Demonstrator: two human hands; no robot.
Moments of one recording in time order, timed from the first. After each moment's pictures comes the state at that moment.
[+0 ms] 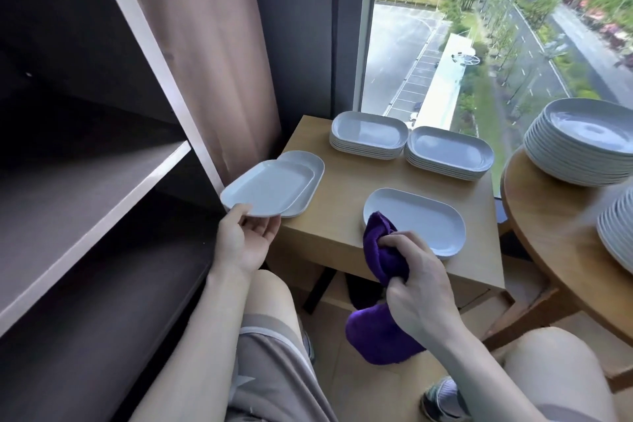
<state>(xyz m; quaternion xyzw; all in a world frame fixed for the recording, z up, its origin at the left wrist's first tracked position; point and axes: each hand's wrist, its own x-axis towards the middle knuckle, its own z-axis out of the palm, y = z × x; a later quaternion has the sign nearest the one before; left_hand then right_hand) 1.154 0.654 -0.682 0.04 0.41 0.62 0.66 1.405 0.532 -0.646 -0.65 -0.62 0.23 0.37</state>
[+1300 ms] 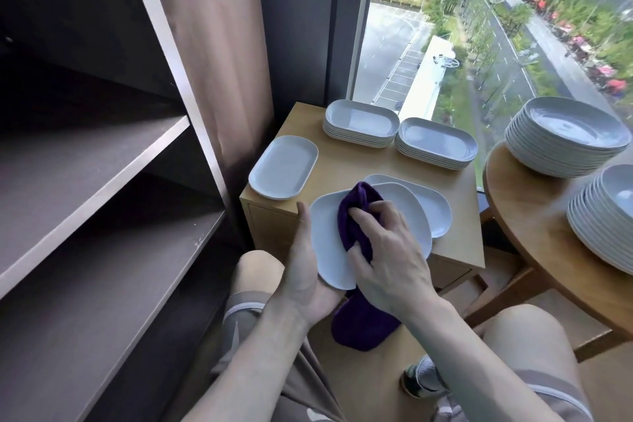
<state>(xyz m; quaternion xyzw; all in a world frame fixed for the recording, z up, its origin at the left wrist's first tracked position) 1.234 0.550 -0.665 0.17 0.29 0.43 0.84 1.371 0.527 -0.636 -0.65 -0.70 0.12 0.27</state>
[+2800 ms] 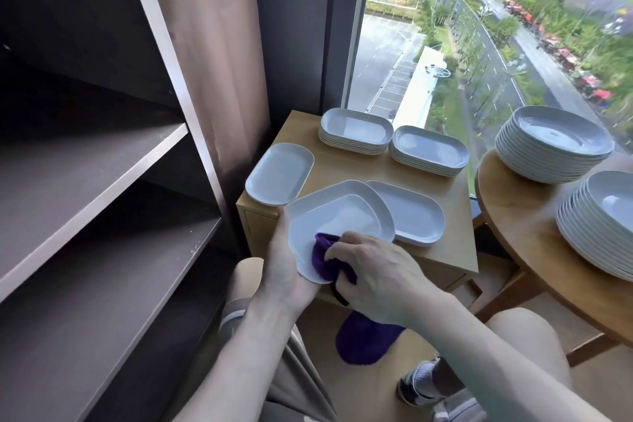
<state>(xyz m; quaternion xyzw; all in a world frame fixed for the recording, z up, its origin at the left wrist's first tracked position) 1.221 0.566 -0.654 0.16 0.32 0.48 0.80 1.370 0.526 -0.616 -0.56 -0.82 0.12 0.09</state>
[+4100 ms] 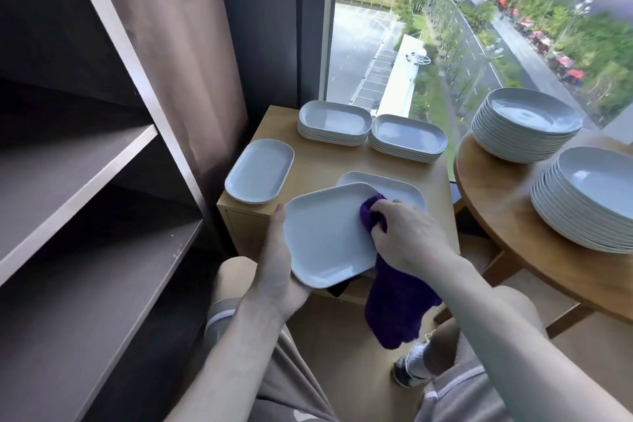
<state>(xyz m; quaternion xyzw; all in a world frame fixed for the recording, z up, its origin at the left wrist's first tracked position) 1.231 0.555 -0.654 0.24 0.35 0.44 0.79 1.432 0.550 -0.623 -0.74 -0.66 0.11 0.10</state>
